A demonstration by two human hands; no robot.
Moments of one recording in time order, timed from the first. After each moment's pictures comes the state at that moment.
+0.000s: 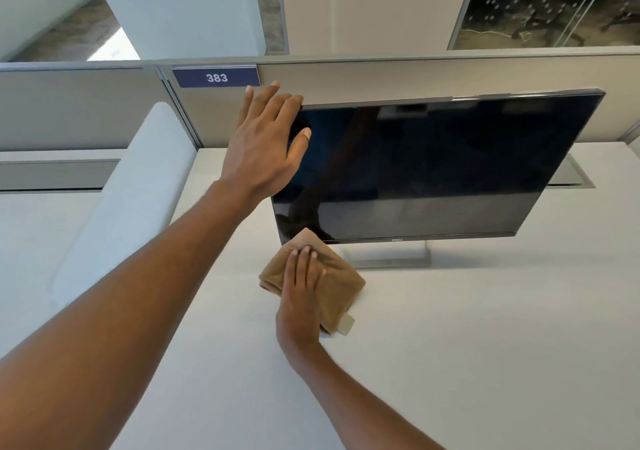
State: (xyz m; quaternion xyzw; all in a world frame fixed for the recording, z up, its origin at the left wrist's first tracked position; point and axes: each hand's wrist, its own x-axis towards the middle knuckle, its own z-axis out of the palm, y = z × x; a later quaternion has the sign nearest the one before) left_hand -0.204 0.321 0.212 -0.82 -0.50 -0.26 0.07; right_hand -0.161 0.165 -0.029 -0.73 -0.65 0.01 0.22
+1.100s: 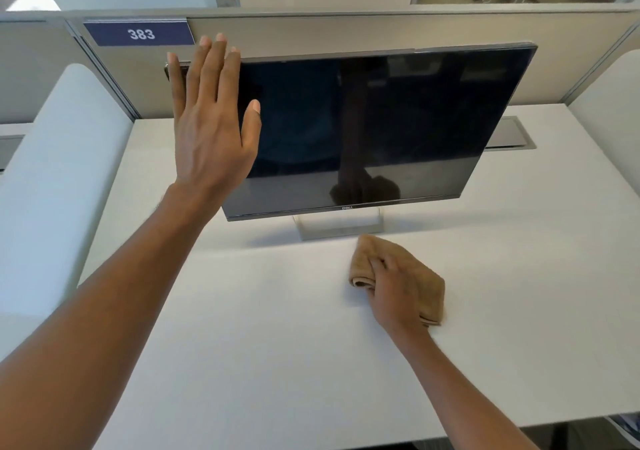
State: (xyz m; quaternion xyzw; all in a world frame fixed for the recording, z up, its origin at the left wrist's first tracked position) left_hand -0.162 0.291 0.186 -0.77 -0.51 -0.34 0.15; right_hand 0.091 0.092 -0.022 -0.78 -0.60 0.15 0.07
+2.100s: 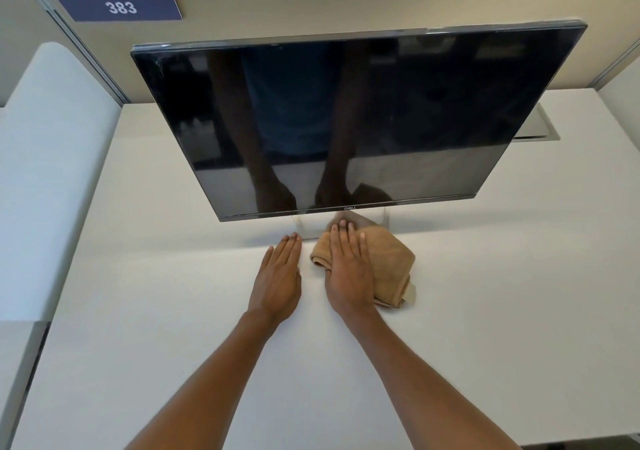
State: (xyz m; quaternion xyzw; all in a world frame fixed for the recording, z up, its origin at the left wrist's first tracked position) left_hand -0.130 0.180 -0.068 -0.79 -0.57 -0.08 -0.22; right_hand 0.031 0.161 -0.076 -0.74 -0.66 0.07 0.05
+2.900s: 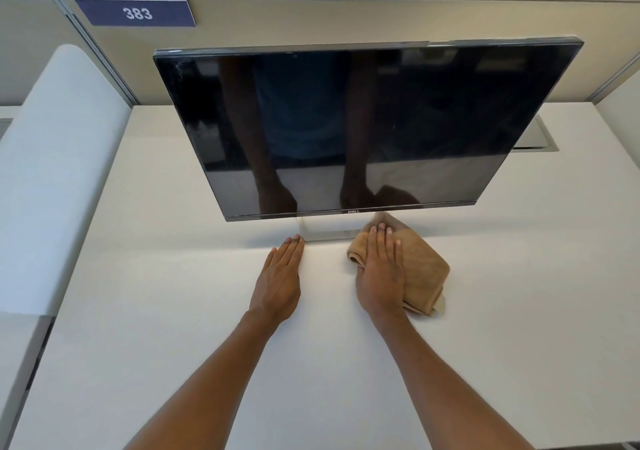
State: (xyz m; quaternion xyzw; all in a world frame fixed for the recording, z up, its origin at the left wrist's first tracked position) left_hand -0.137 0.181 -0.083 -0.79 -0.57 -0.10 -0.22; right_hand 0.083 0.154 -0.080 -0.79 -0.61 0.04 0.03
